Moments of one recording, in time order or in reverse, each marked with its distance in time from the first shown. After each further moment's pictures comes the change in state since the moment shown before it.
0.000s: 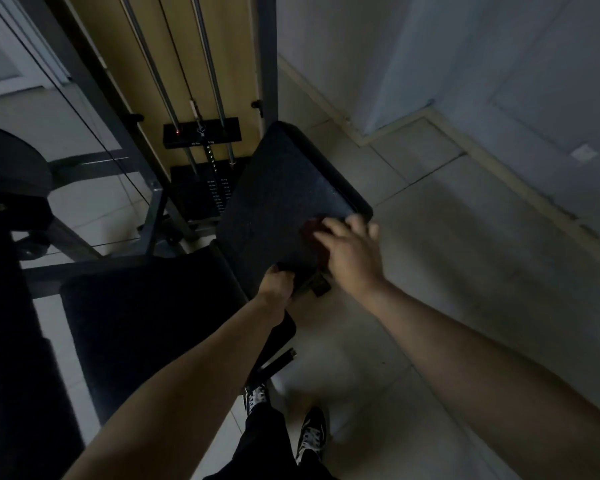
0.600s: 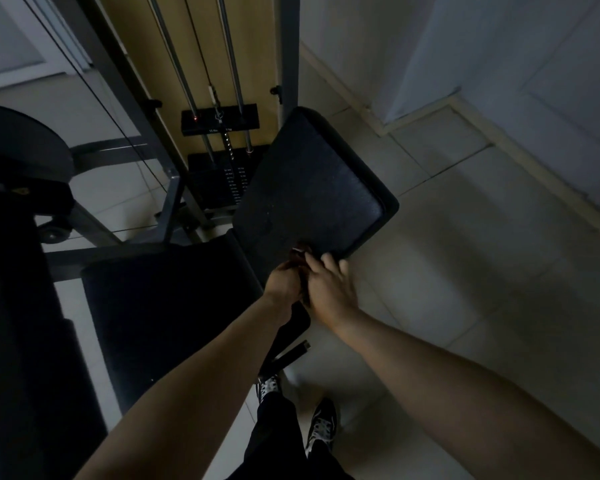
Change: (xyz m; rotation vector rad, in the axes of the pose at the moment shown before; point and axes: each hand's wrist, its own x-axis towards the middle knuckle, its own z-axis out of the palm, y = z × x) left_hand 0.012 -0.013 -0.023 -0.078 -0.056 -0.005; right_hand -0.028 -0.073 0.070 0.031 -0.412 -0.004
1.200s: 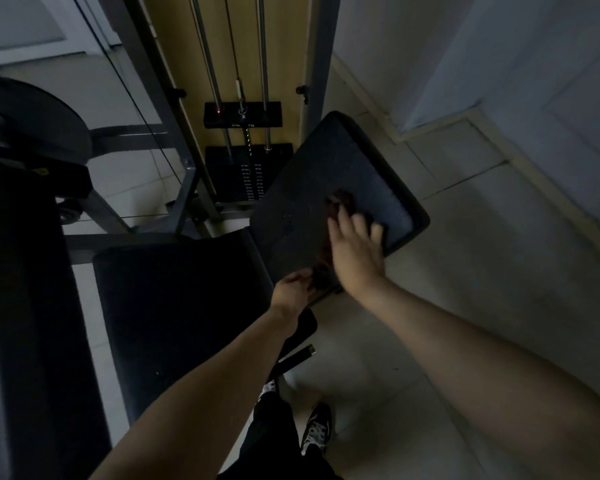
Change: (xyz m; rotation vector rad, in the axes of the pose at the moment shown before) left_hand 0.017 -0.013 -0.027 -0.177 0.037 -0.028; right_hand 0.046 0.003 -0.064 -0.199 0.120 0.063
